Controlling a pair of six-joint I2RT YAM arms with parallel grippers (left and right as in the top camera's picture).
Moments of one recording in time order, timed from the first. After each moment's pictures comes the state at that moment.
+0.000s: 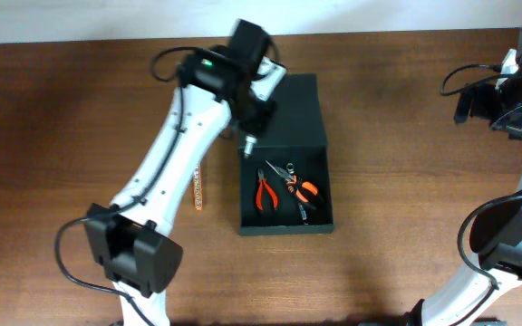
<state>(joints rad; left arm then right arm) -0.50 2.00 2.07 -1.30 0.08 0.06 -0.34 2.00 2.07 -1.49 0.06 0.05</state>
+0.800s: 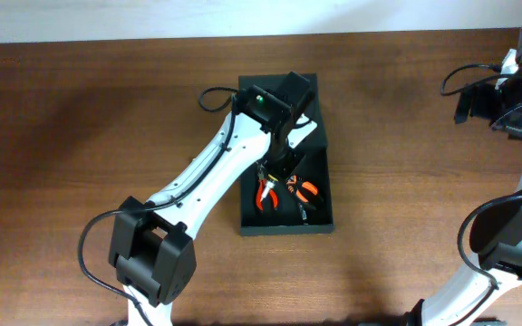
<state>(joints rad) -0.64 2.00 1.83 -1.26 0.08 0.06 -0.34 2.00 2.07 -1.49 0.06 0.05</state>
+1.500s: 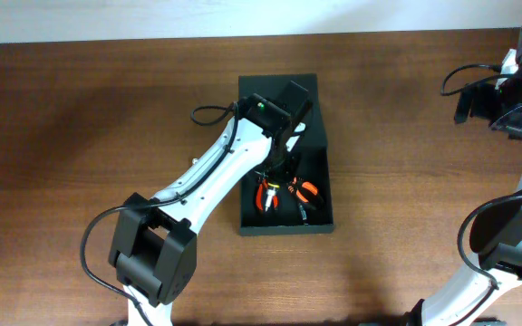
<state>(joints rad) -0.64 2.00 1.75 -1.21 0.07 -0.22 -0.34 2.00 2.07 -1.49 0.06 0.05</state>
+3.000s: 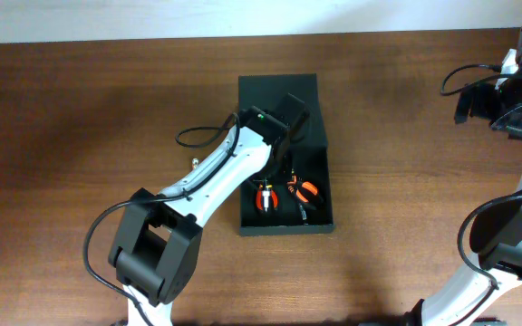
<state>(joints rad) -0.63 2.00 1.62 -1.09 -0.06 -0.54 -0.34 2.00 2.07 -1.49 0.06 0.05</state>
